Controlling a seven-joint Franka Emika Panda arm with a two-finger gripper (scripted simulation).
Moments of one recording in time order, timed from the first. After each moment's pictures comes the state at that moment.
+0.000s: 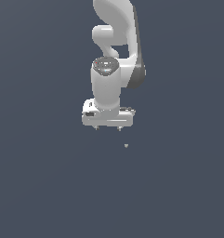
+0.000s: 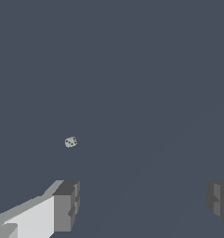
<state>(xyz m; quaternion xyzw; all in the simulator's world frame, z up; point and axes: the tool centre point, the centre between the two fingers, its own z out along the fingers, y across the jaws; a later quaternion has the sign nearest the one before) 0.003 -0.015 0.164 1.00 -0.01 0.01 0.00</state>
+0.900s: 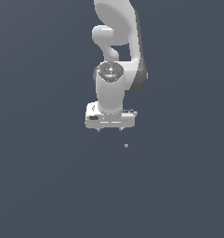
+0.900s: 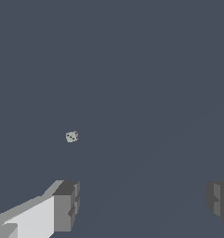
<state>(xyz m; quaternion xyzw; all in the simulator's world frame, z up) 0.002 -0.007 0.152 1.00 0.02 -0.01 0.01</state>
